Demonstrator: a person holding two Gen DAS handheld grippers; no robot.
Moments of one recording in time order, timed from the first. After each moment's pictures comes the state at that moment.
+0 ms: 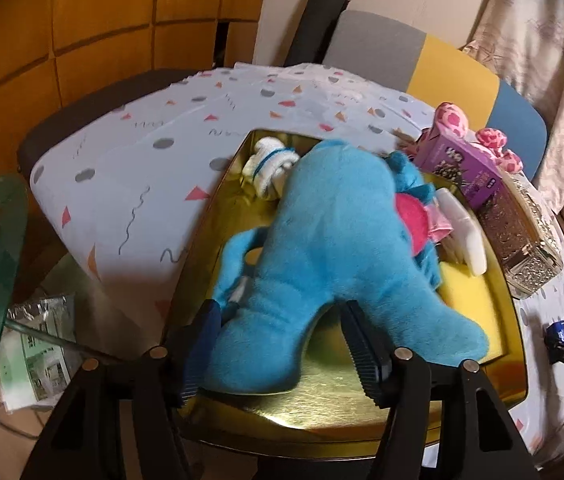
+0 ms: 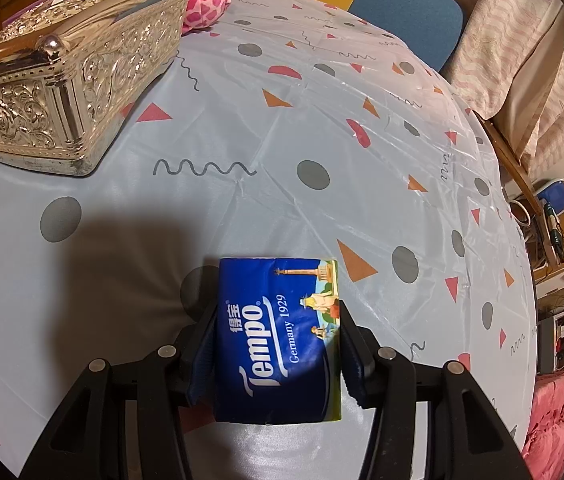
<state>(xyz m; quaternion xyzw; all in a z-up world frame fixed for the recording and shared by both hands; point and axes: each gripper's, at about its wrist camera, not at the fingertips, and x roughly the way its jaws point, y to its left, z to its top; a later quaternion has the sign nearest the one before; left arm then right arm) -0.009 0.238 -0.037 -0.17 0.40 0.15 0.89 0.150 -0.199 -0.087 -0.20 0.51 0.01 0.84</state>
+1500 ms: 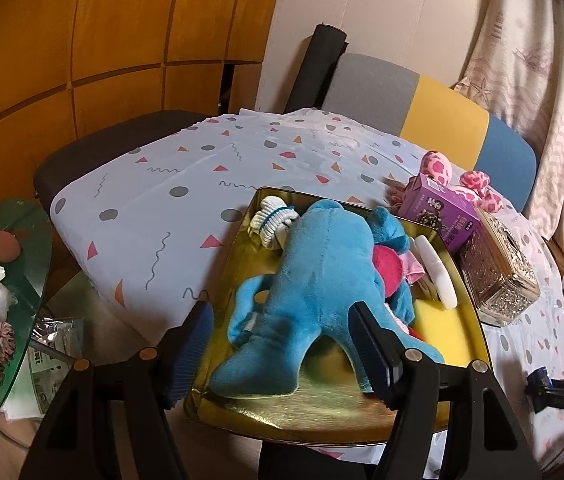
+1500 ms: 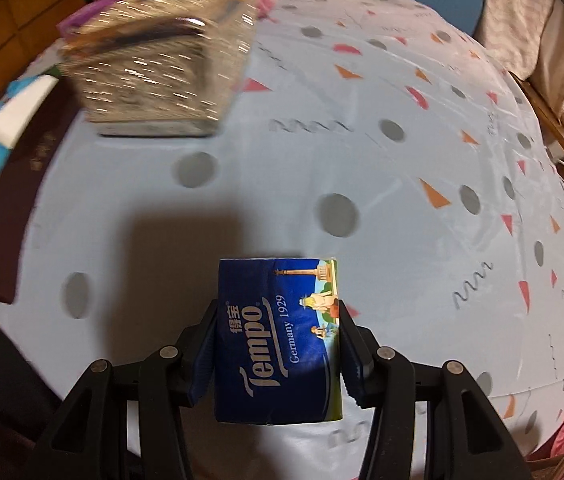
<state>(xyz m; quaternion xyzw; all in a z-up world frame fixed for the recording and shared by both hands) -0.039 0.239 0.006 -0.17 0.33 0.16 0.91 0.097 -0.163 -0.069 -0.11 0.56 0.09 0.81</state>
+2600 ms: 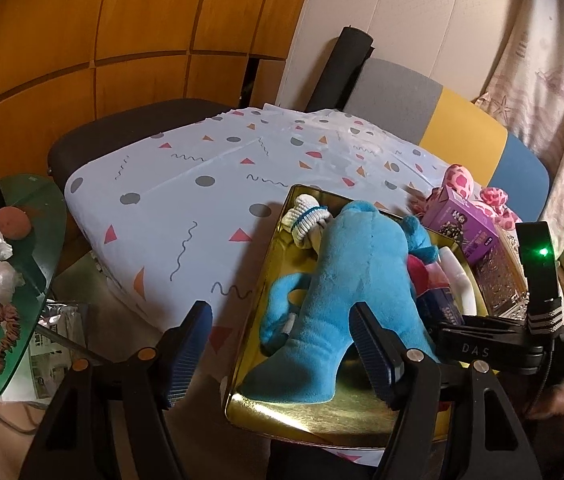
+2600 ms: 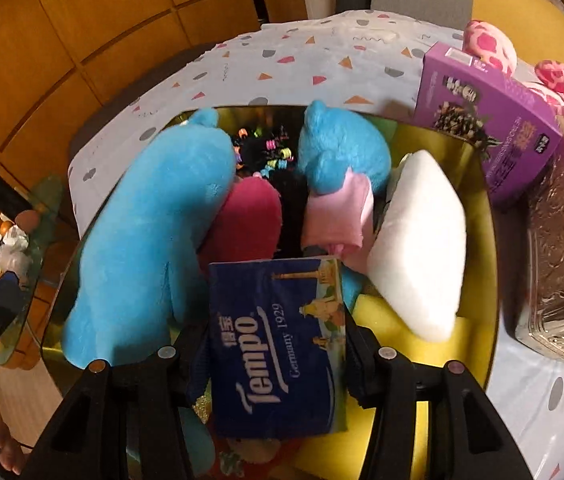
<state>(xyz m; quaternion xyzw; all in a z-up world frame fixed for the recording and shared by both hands) -0.049 0.269 -0.004 -0.20 0.33 0.18 0.90 0.127 0.125 -0.059 -0.11 0.51 0.32 0.79</state>
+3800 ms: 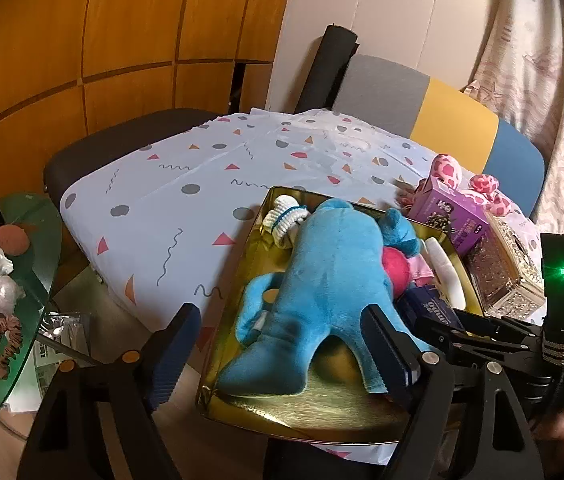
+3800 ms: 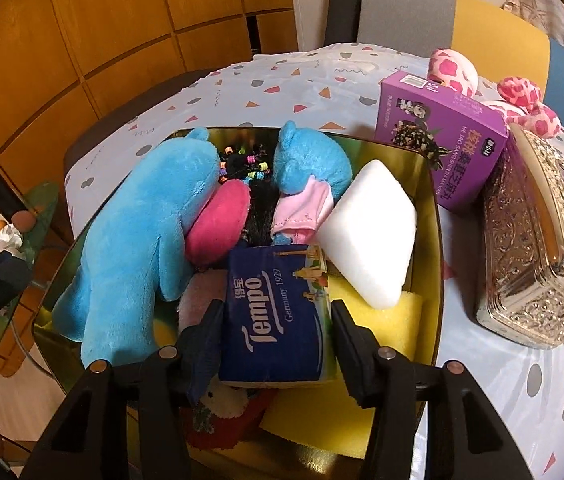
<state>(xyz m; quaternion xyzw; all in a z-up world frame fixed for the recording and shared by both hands) -0.044 0.244 0.005 -0.17 0.33 0.18 0.91 0.107 0.084 -0.042 -0.11 0.45 0.31 0.83</state>
